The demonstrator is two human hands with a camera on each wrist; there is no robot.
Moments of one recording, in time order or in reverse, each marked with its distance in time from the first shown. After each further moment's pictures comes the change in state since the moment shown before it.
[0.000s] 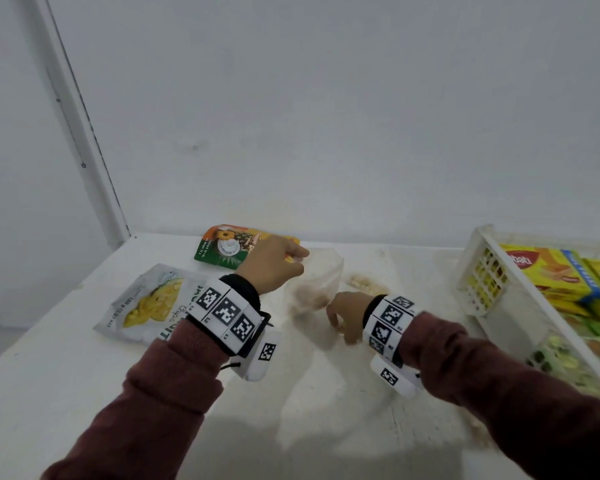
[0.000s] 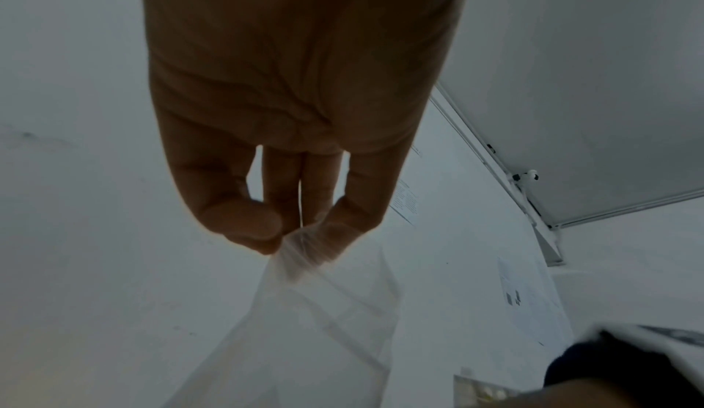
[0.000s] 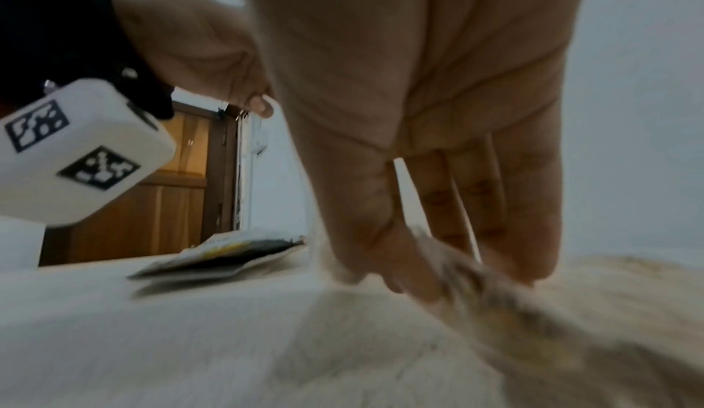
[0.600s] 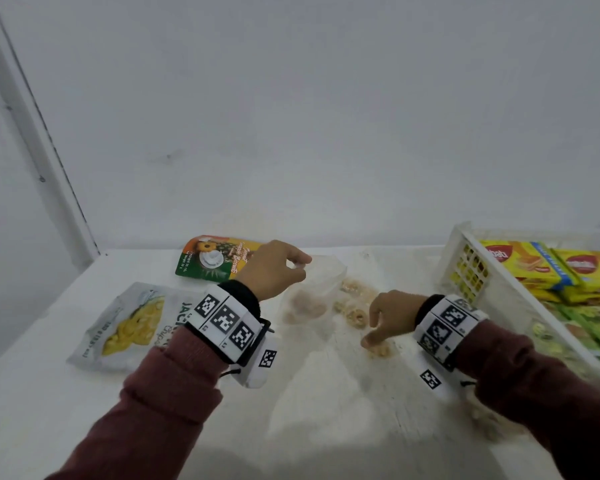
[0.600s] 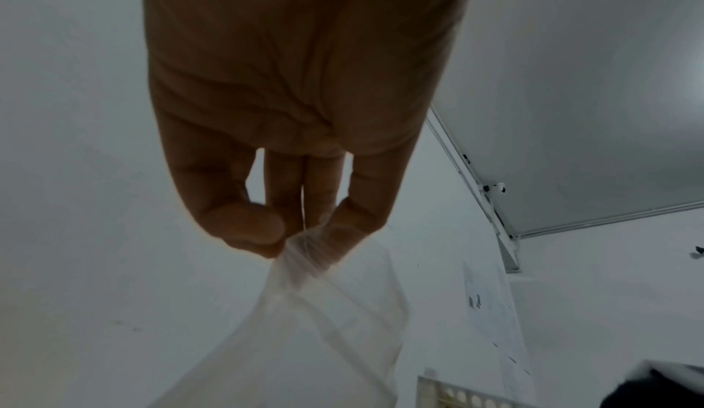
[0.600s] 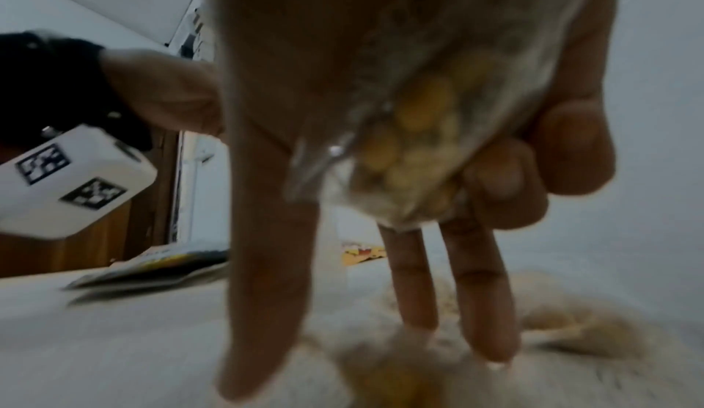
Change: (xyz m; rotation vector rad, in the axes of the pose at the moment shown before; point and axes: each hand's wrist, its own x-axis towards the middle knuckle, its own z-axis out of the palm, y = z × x) left_hand 0.012 0.000 -0.001 -0.003 -0.078 0.095; right_hand -0.047 0.042 0.001 0.265 -0.041 0.280
